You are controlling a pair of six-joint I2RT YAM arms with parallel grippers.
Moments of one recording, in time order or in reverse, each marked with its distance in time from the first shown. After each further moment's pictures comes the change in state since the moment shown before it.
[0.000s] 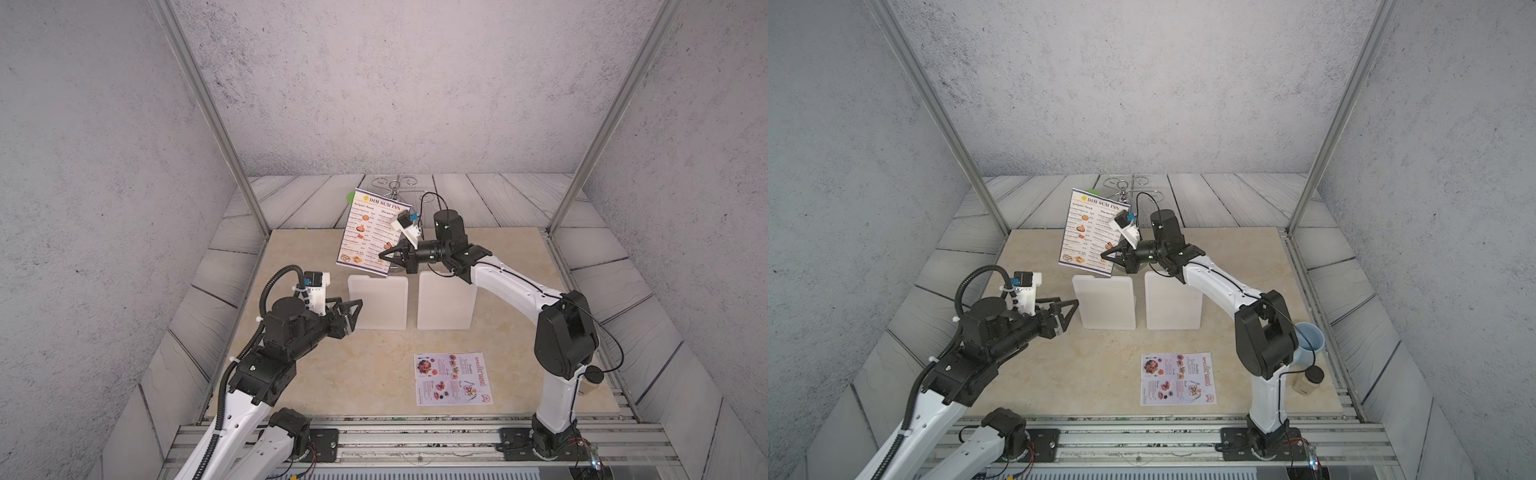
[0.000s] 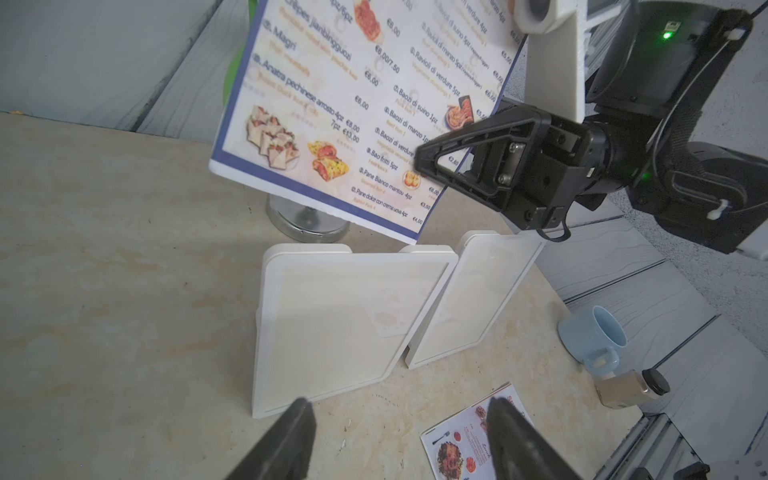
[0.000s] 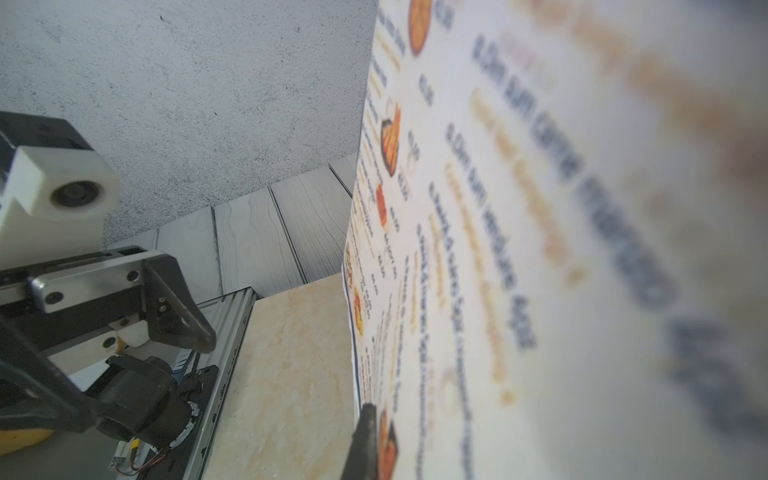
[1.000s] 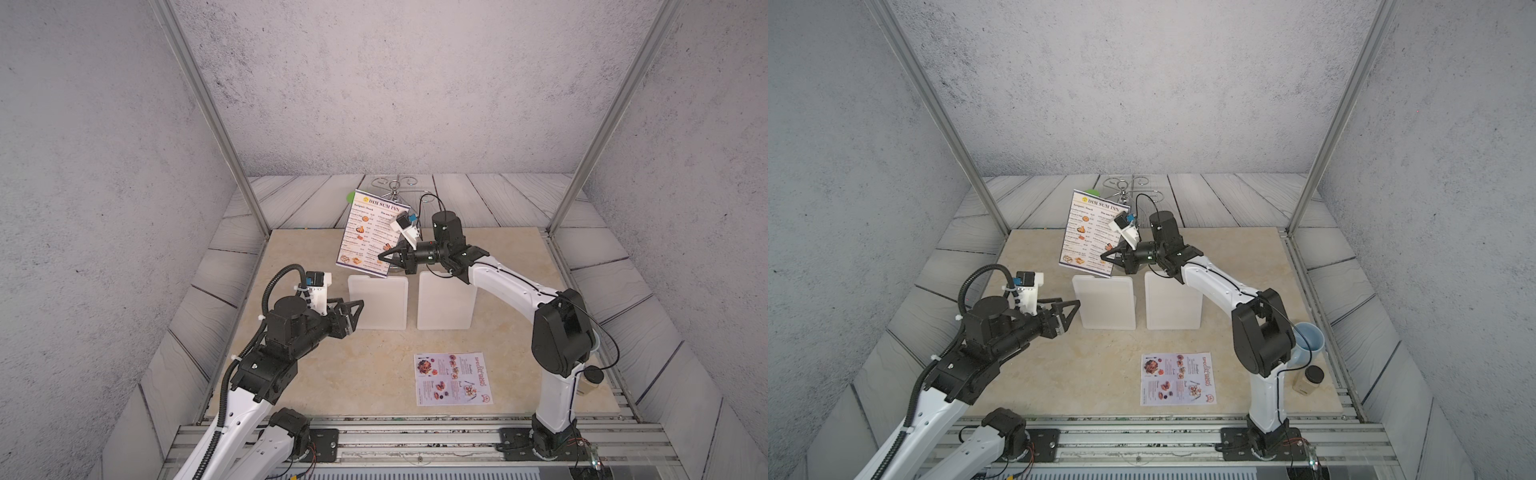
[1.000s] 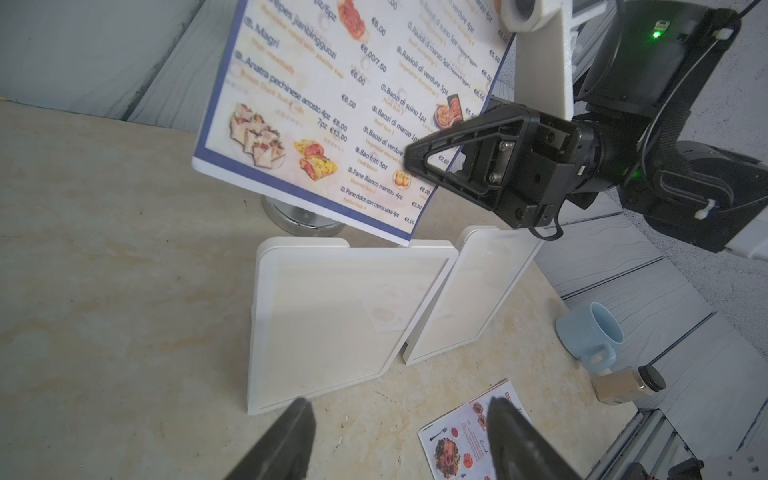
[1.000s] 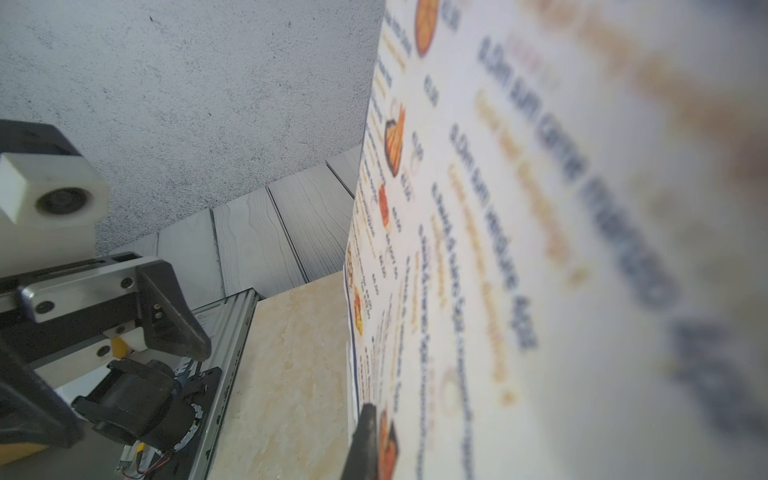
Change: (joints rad) left arm -0.001 0.014 -0.004 0.003 0.013 -0.005; right arm 0.000 0.019 0.000 0.017 -0.003 0.033
